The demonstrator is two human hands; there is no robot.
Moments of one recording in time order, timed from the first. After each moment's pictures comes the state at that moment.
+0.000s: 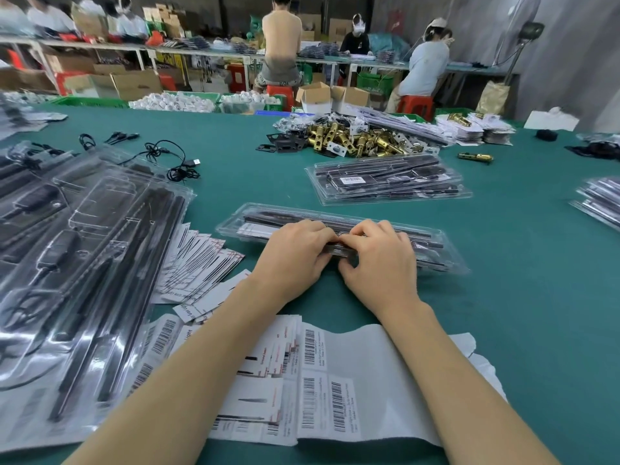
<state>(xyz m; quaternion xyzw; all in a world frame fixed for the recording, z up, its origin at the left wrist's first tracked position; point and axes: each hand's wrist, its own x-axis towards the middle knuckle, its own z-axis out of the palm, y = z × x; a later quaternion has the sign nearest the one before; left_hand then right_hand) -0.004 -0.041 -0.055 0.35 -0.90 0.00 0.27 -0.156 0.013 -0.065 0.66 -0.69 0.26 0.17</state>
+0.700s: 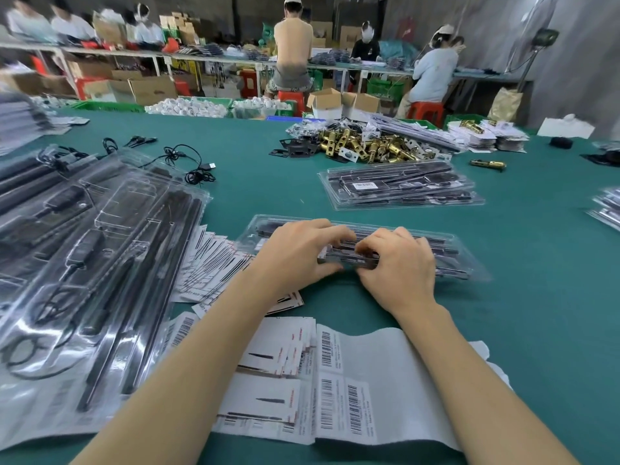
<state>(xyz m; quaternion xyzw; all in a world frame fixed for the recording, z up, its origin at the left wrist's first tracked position) 0.017 -0.048 -0.039 0.31 -0.92 -0.03 0.25 -0.162 0.011 -0.067 0.65 -0.68 0.29 0.17</state>
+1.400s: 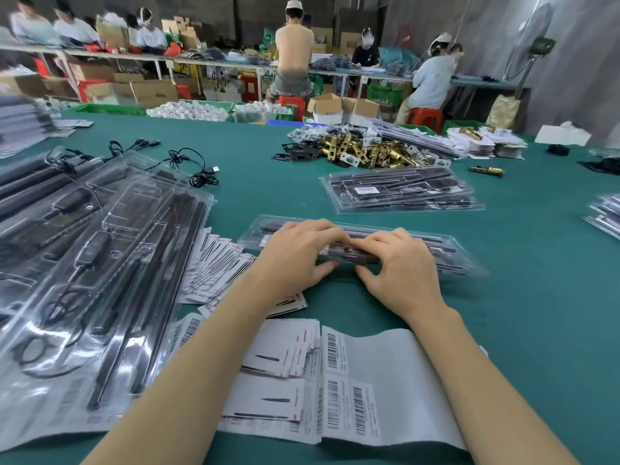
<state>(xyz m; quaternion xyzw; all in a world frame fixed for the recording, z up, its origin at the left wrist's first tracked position) 0.021 -0.055 -0.048 0.33 -0.91 0.00 0.24 -0.171 0.014 -0.060 0.71 -0.64 0.25 0.14</state>
